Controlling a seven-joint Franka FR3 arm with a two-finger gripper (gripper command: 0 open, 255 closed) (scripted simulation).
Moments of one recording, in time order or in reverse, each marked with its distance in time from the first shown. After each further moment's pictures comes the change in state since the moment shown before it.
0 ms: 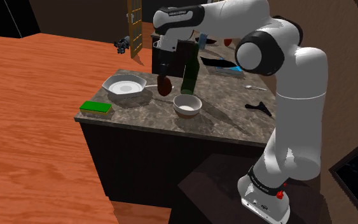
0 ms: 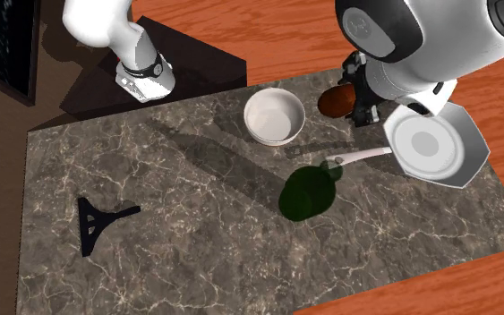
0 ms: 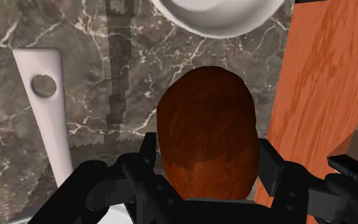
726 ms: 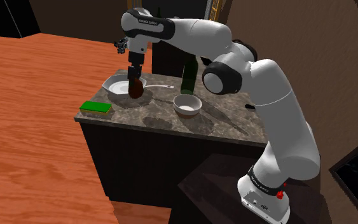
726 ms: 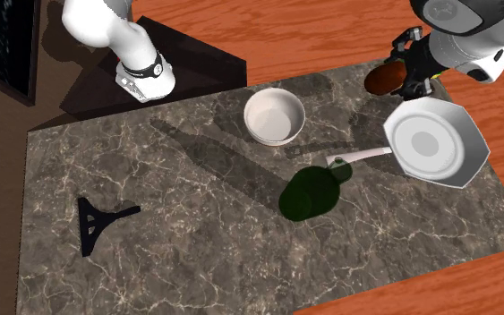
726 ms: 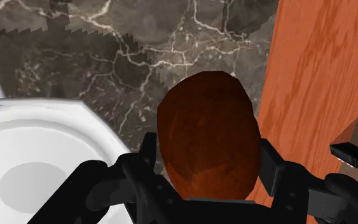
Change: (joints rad) arm -0.014 0.365 0.100 0.549 0.102 -0.125 0.215
